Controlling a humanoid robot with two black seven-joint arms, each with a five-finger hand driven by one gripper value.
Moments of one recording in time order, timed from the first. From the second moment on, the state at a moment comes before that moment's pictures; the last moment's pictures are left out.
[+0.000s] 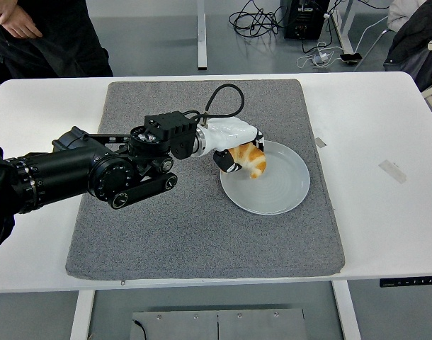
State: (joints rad) left arm -1.28 0.00 0.15 -0.82 1.35 0.09 -0.04; right arm -0.11 0.00 0.07 0.15 -0.08 -0.05 0.23
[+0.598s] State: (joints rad) left arm -1.27 0.00 0.16 -0.86 1.35 0.09 -0.06; right arm -0.11 0.00 0.07 0.15 -0.08 -0.05 0.23
